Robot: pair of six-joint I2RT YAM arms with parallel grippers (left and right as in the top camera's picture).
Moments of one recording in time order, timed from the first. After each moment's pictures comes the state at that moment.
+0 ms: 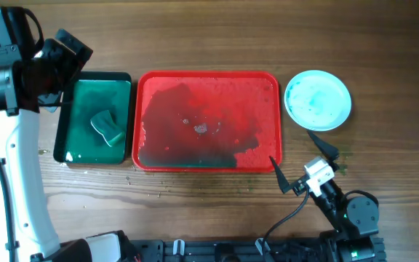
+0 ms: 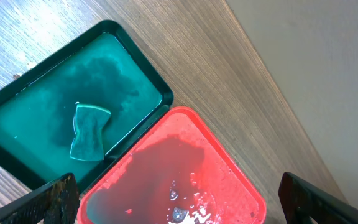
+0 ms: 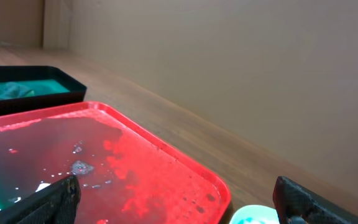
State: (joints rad) left arm 0.17 1.48 1.74 -1.21 0.08 -0.76; right arm 0.18 0.02 0.01 0.03 -0.39 -0.28
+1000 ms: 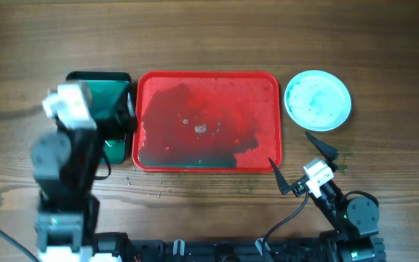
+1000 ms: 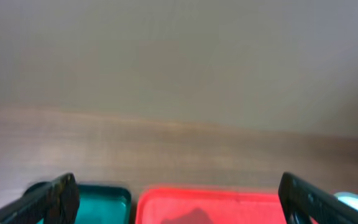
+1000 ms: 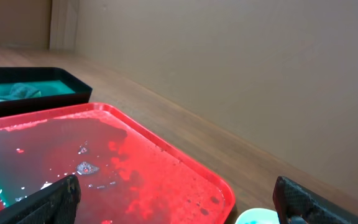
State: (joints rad) left arm -0.01 0.68 0.69 -0.16 0.10 -0.17; right arm 0.18 0.01 0.01 0.03 -0.40 -0.28
